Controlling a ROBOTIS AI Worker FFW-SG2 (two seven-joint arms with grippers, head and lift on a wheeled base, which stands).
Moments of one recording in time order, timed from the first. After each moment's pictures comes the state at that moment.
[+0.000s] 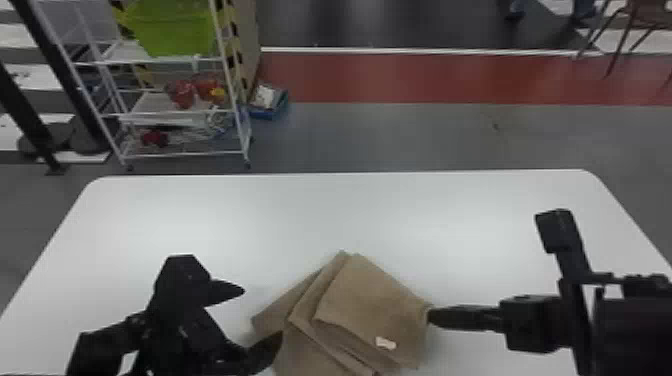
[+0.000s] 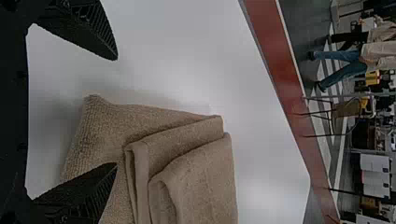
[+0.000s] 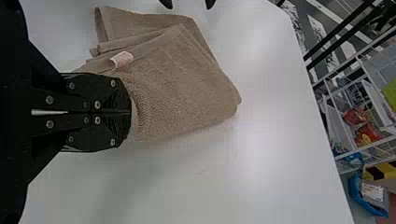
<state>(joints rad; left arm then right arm) 0.42 0.00 0.04 -2.19 -0.55 0.60 -1.00 0.09 -0.09 0.02 -2.21 0.59 1.54 1.36</state>
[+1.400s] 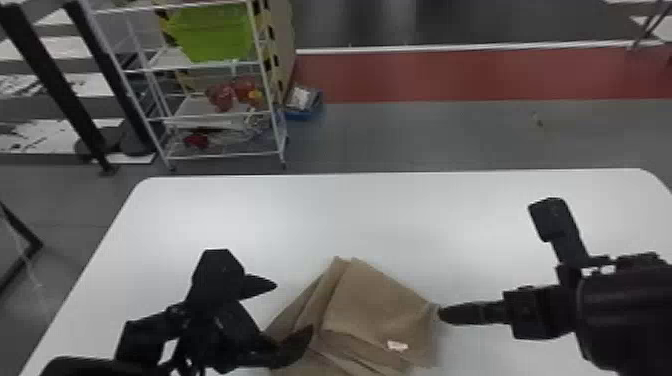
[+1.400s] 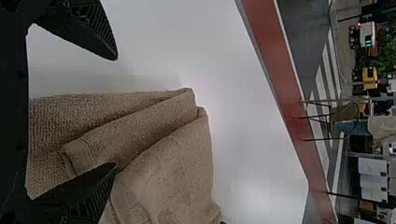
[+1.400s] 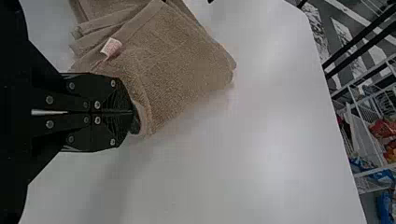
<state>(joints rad) 0.41 0.00 0.07 -2.19 -0.55 0.60 -1.00 -0.03 -0.07 0.13 -2.04 0.64 1.54 1.36</state>
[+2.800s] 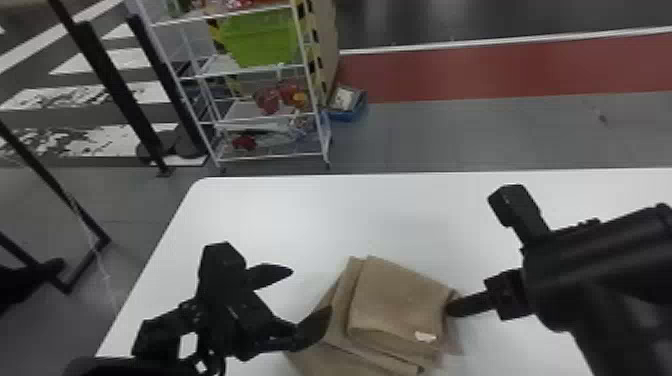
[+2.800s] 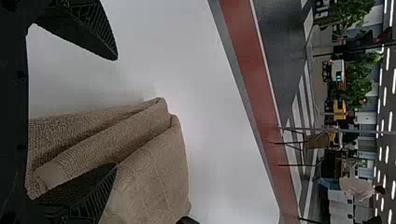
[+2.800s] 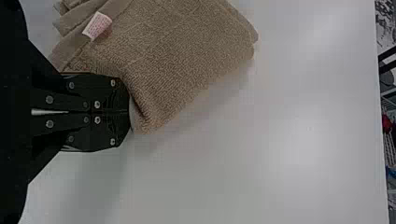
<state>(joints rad) 0.45 0.00 0.20 -2.23 -0.39 0.57 -0.94 -0.22 0.00 0.35 -1.76 0.68 1.54 1.18</state>
